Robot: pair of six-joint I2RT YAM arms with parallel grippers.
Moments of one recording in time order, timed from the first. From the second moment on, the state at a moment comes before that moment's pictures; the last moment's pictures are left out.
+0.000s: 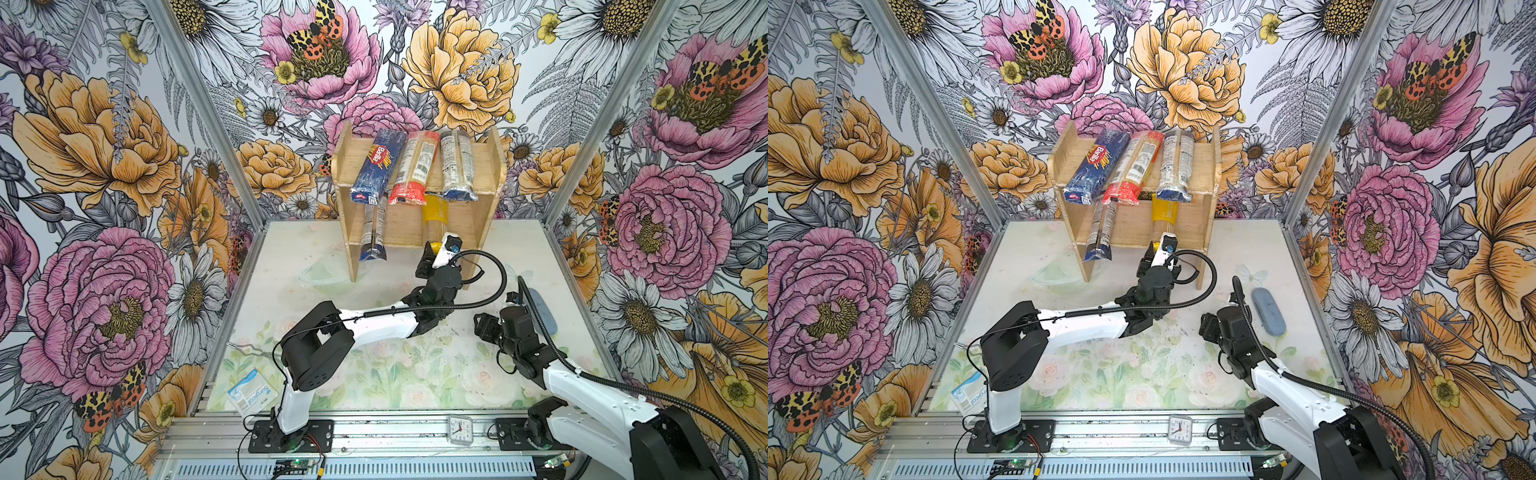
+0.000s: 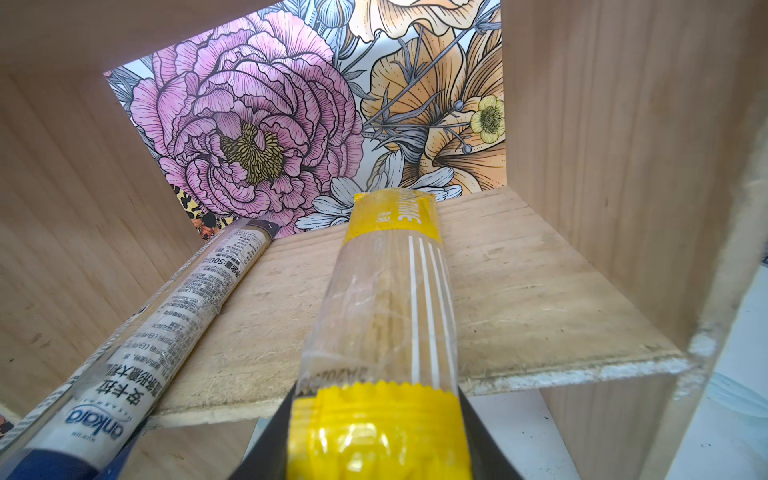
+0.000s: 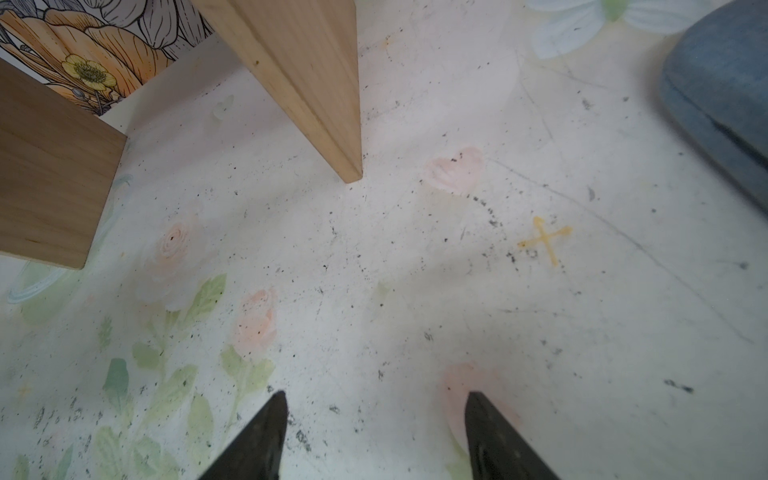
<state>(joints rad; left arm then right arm) -1.02 1.94 1.36 0.58 -1.00 0.23 0.36 0.99 0.31 -0.02 0.11 0.63</state>
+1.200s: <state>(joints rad) -1.00 1.97 1.43 0.52 -1.00 0.15 0.33 0.99 0.31 -0.02 0.09 0.61</state>
